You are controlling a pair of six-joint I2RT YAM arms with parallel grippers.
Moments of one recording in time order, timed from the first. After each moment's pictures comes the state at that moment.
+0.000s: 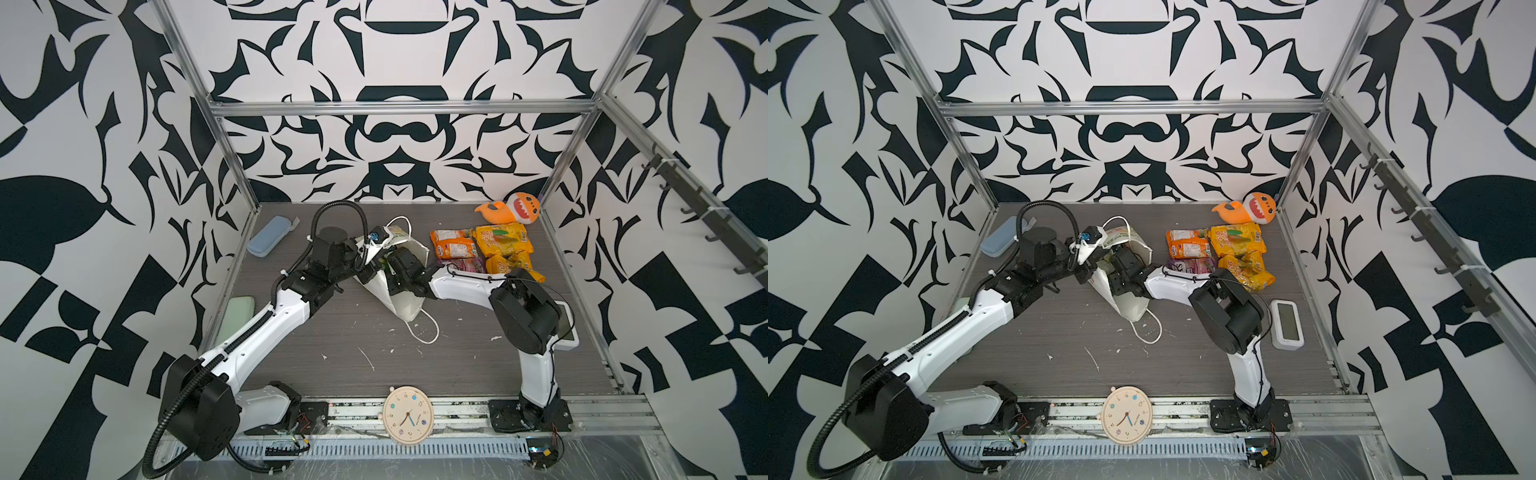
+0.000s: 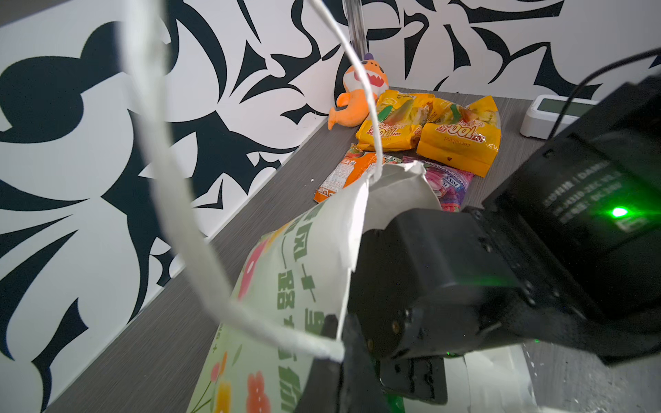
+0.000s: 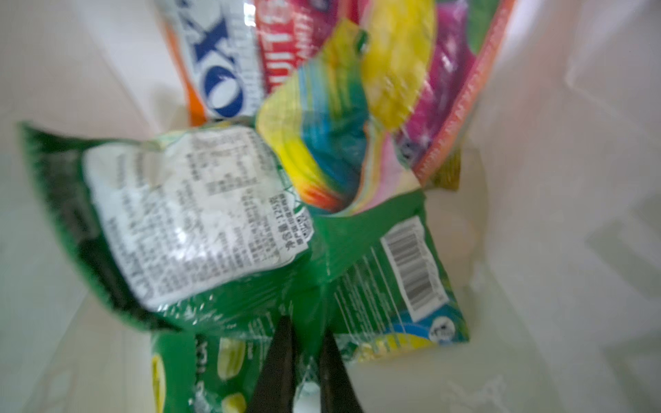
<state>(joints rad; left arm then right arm) -0.54 1.25 0.97 -0.09 0.33 0.40 0.78 2.00 1.31 -0.19 0.12 0.31</state>
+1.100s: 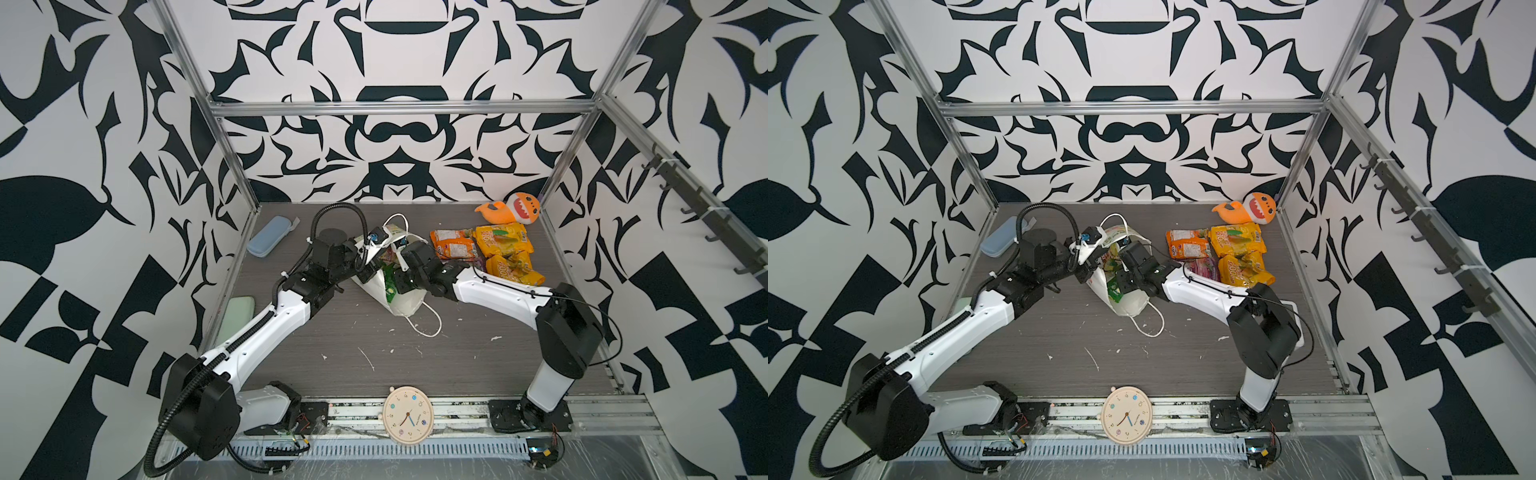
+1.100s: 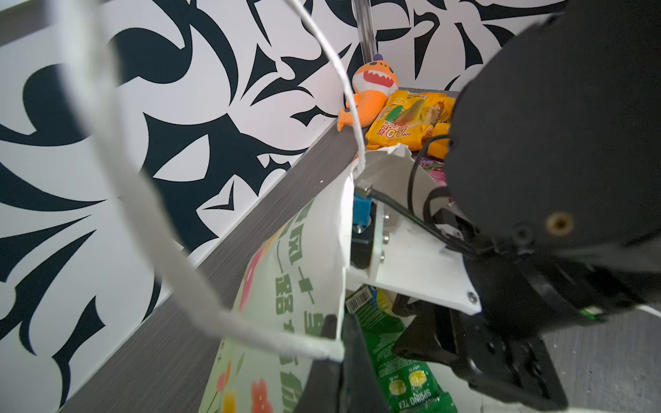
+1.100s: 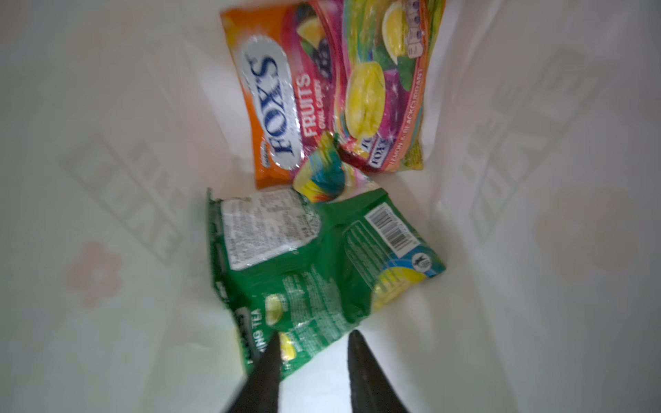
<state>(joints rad) -0.54 1.25 0.95 -0.05 0.31 0.41 0.78 1.76 1.24 -0.32 0.05 0.38</state>
